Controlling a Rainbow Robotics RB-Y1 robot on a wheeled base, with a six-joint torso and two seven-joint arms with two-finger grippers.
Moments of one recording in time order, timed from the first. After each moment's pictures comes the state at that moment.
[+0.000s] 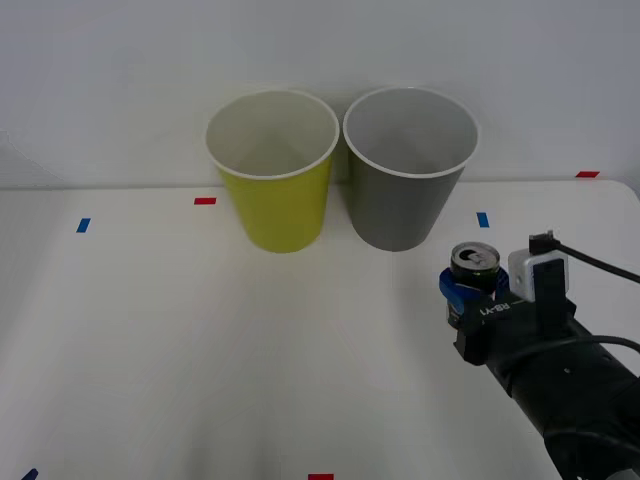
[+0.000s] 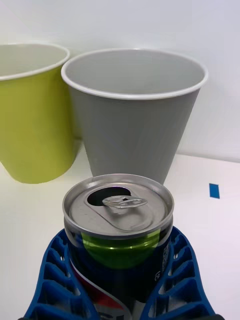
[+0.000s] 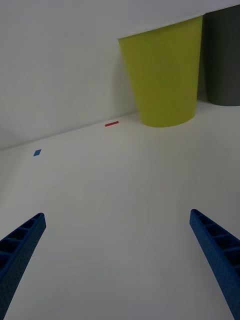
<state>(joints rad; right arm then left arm) 0.46 -0.26 0.21 -2.54 -0.19 0.67 1.64 1.15 0.37 -0.22 -1.95 0.07 -0.77 -1.69</state>
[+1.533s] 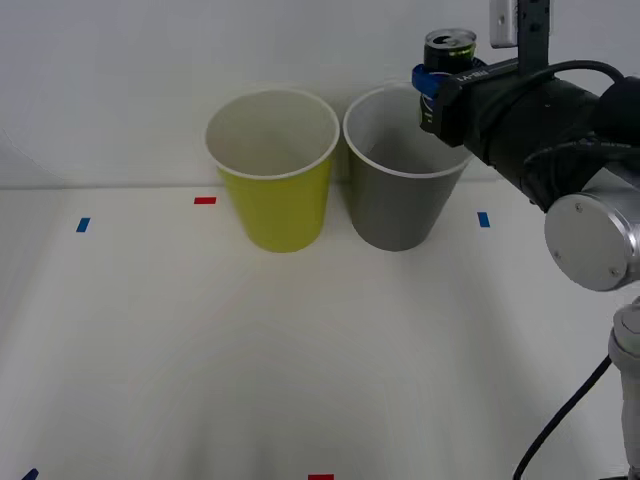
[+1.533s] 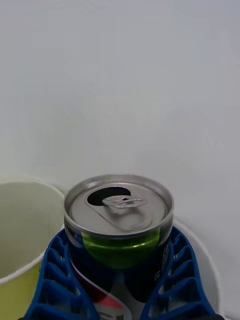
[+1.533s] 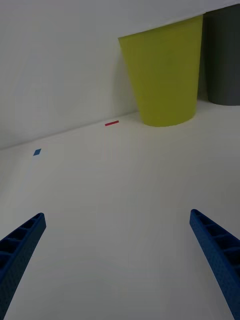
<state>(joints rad) -0.40 -0.27 0.03 -2.21 -0.33 0.94 1.57 1.15 0.37 -0.22 -1.95 0.07 -0.77 -1.69</state>
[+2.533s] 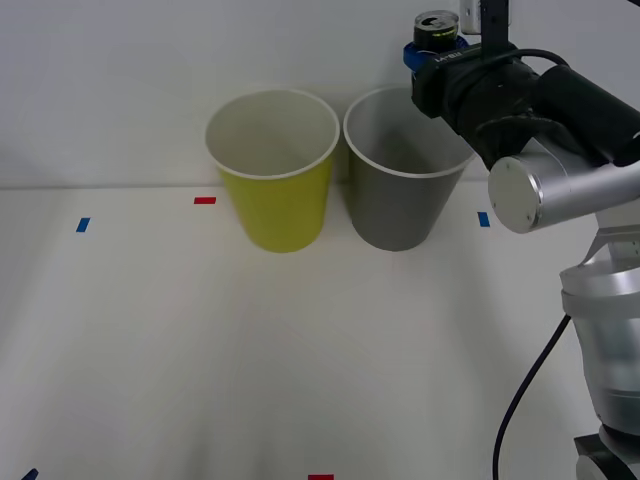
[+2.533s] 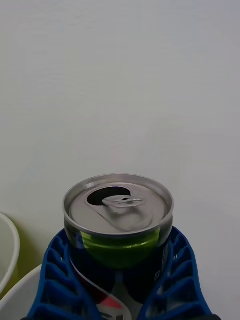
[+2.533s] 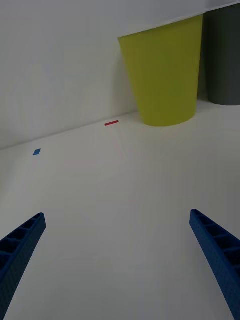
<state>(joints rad) -0.53 -0.25 0.06 -1.87 -0.27 0.67 1.62 1.15 0.37 -0.22 -1.95 0.07 -0.77 -1.69</state>
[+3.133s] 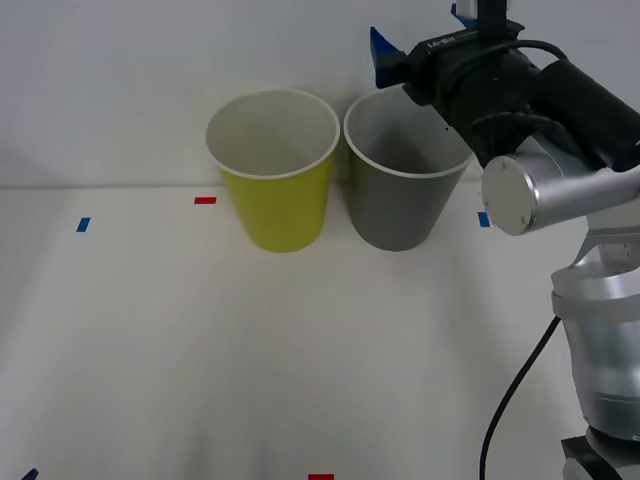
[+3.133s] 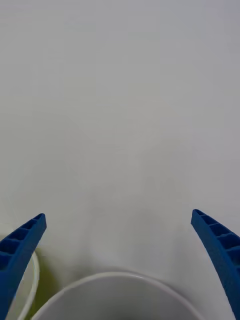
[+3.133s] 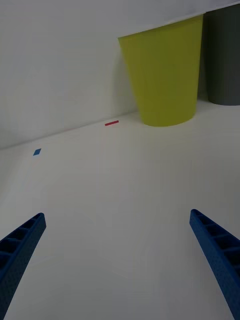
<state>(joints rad) -0.53 -0.21 0.05 -1.92 -0.28 0.61 1.65 1.15 0.37 -0.22 -1.95 0.07 -0.77 -1.69</state>
